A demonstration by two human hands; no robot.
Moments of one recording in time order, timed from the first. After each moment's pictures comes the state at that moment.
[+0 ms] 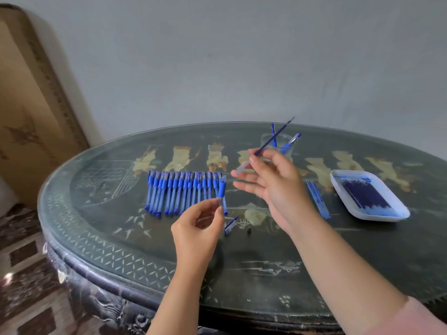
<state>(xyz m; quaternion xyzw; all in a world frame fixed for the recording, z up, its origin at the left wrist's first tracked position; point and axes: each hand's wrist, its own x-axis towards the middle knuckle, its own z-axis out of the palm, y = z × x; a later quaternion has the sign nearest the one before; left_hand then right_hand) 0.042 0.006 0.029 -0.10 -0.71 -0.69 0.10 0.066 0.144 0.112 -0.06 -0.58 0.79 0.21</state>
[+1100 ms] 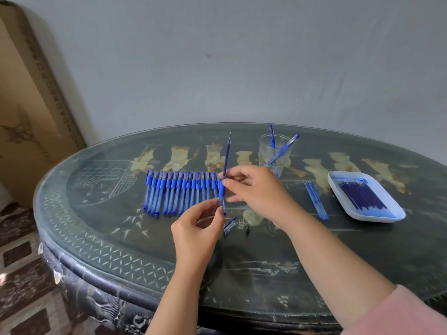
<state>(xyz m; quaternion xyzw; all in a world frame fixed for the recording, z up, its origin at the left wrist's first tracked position) 0.043 0.006 0.032 -0.10 -0.70 -0.70 0.08 0.051 0.141 0.102 -0.05 -0.82 0.57 0.12</state>
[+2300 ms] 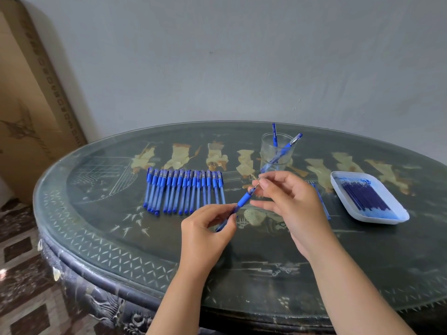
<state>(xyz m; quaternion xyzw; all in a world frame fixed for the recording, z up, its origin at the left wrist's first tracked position) 0.038 0.008 0.017 -0.25 -0.74 -0.61 0.14 0.097 0.153 0.095 -0.13 -0.66 0.71 0.22</state>
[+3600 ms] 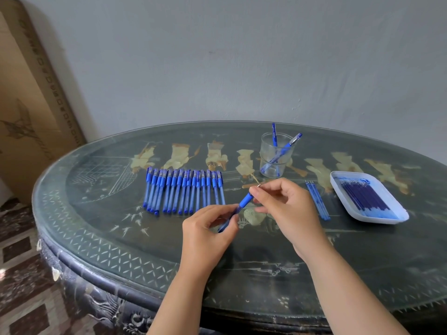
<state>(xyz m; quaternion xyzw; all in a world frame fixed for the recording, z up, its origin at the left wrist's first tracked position) 0.037 0.009 0.015 -0.27 -0.74 -0.60 0.15 0.092 0.159 0.075 -0.12 -0.74 0.61 0.23</state>
